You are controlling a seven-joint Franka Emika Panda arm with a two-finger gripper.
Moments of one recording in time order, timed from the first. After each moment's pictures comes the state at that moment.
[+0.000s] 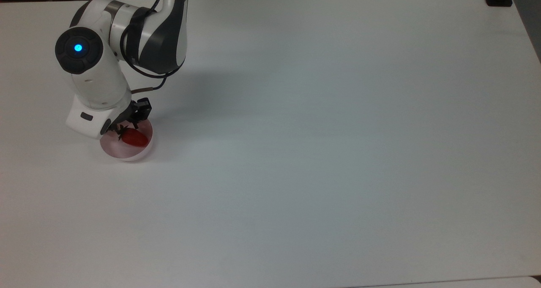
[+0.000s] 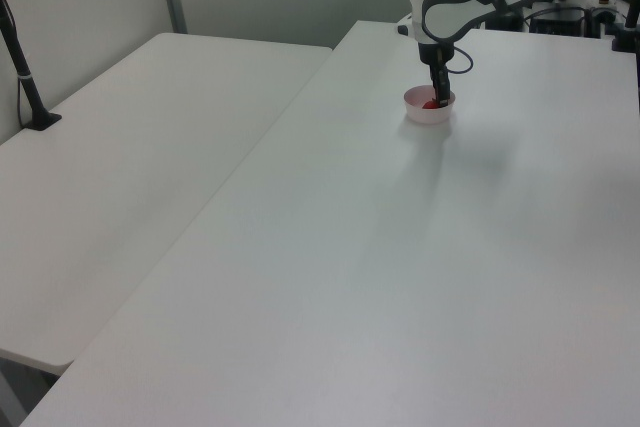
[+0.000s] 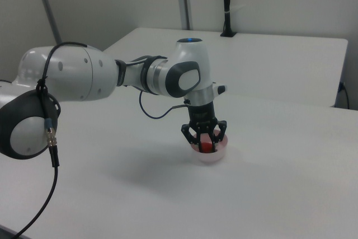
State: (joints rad) arm -0.19 0.64 -0.09 -1.40 -0.12 1.97 -0.65
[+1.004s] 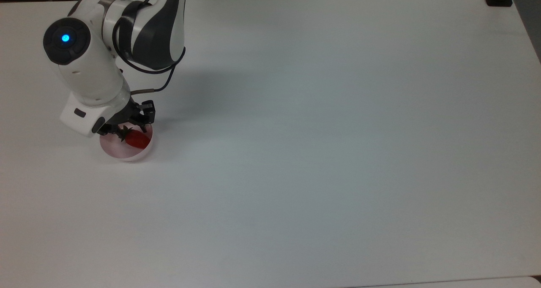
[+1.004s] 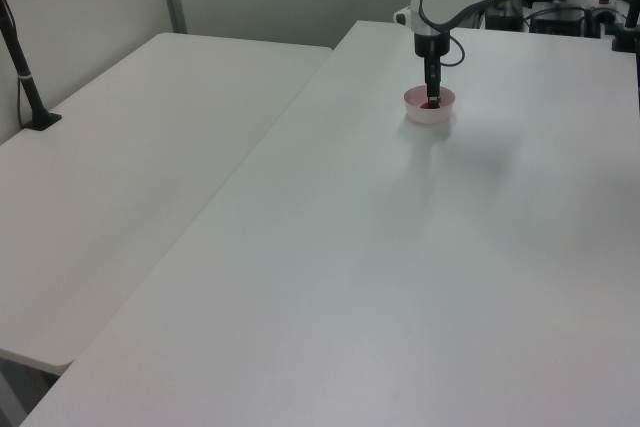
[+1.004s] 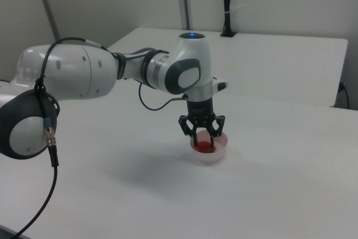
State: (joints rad) arm -0.19 0.63 -0.09 -1.38 -0.02 1.97 -0.59
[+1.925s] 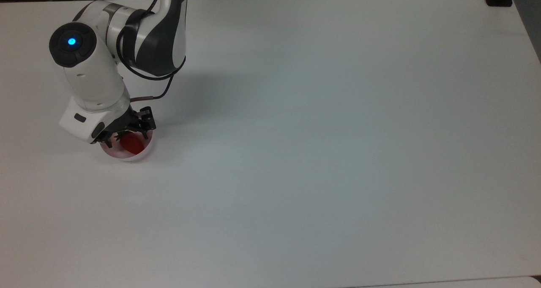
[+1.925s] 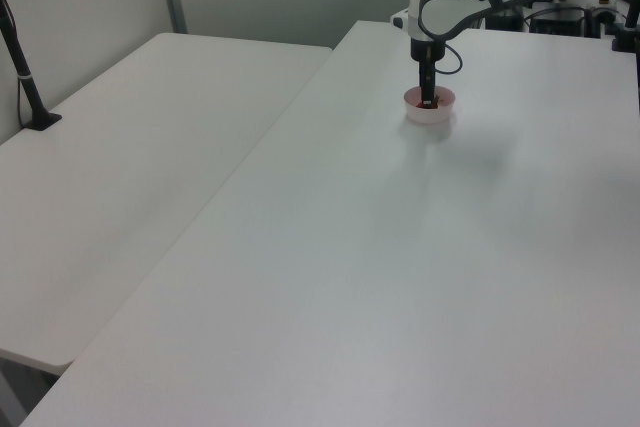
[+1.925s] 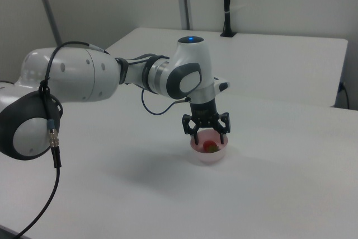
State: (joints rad) arm -0.19 0.65 -0.09 -1.39 -0.04 2.07 -0.59
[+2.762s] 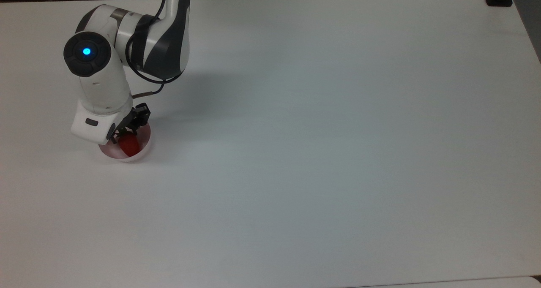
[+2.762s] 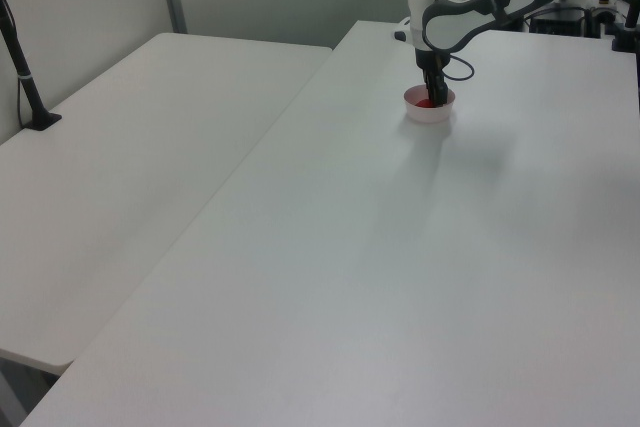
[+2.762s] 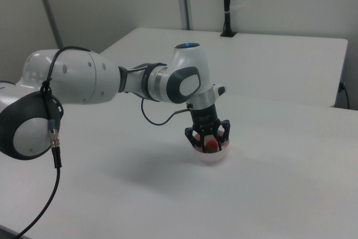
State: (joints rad) arm -0.19 0.65 -0.09 -1.42 -0.16 2.07 -0.73
